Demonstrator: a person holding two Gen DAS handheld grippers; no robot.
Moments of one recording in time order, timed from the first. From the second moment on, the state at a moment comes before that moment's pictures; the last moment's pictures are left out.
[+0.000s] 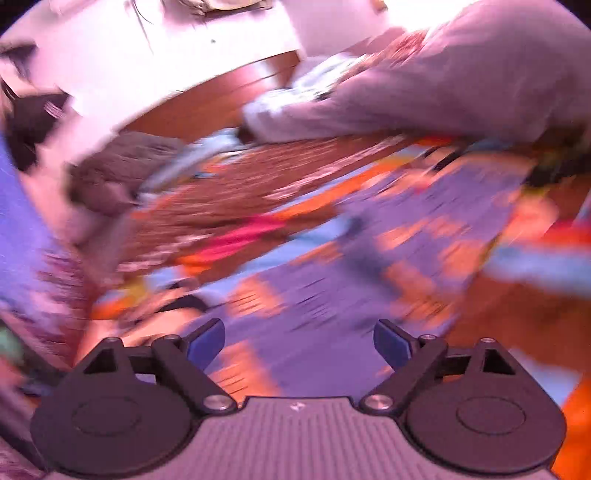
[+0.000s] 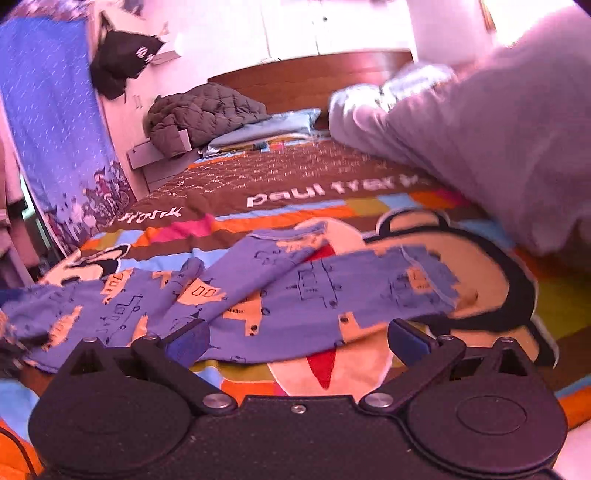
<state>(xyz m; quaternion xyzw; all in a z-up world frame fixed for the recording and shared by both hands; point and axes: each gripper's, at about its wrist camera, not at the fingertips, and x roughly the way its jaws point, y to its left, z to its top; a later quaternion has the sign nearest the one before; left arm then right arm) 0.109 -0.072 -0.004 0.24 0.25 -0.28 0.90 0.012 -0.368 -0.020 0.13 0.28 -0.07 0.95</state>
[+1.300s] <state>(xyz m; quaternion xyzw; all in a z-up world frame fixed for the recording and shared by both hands) 0.224 -0.068 -0.089 -0.22 0.46 -0.38 0.78 0.223 -0.367 0.011 0.10 0.45 0.05 0.89</state>
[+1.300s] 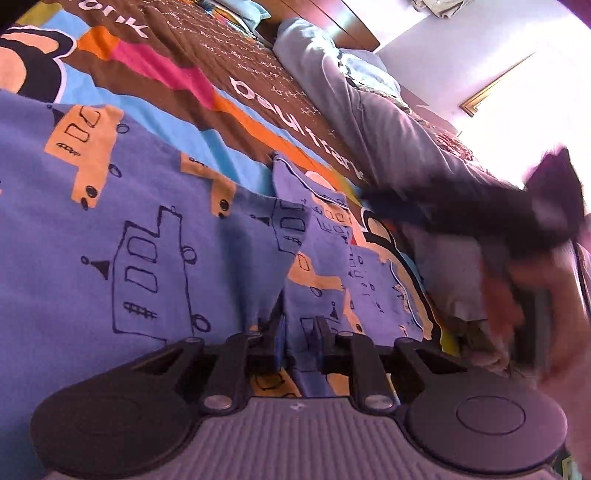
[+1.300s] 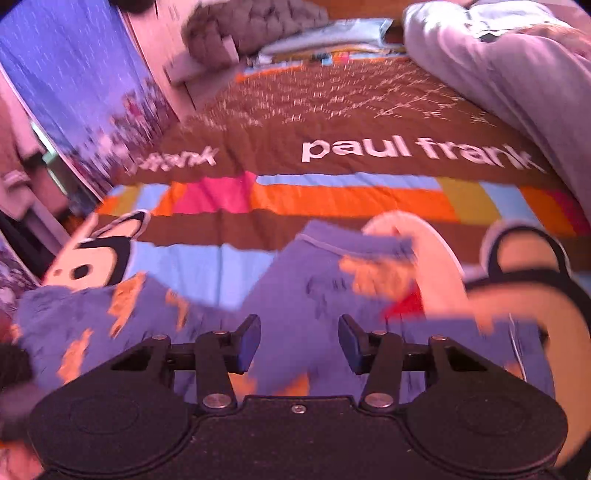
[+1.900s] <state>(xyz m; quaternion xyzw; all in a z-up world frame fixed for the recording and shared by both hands) 0.228 -0.072 -0.089 -0.22 0.47 -0.36 0.77 0.353 -0.292 -0.043 -0.01 0.54 -0.07 0.84</state>
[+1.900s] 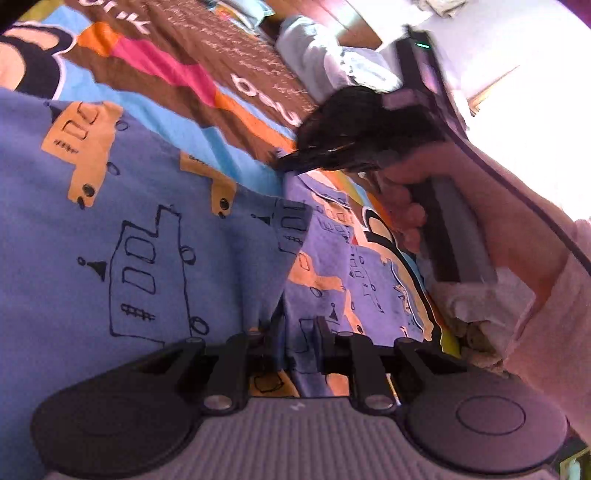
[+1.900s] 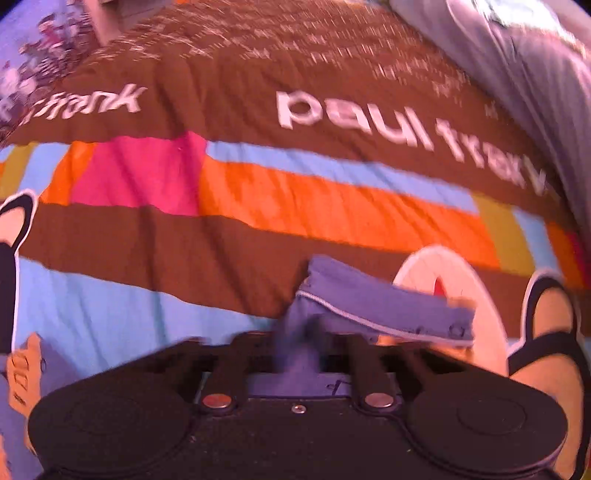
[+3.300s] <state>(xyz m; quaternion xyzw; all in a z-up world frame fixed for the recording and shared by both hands) 0.265 -0.362 -0.032 0.07 0.44 -0.37 0.81 0.046 -0.530 -0.059 0.31 0.32 -0.08 0.89</state>
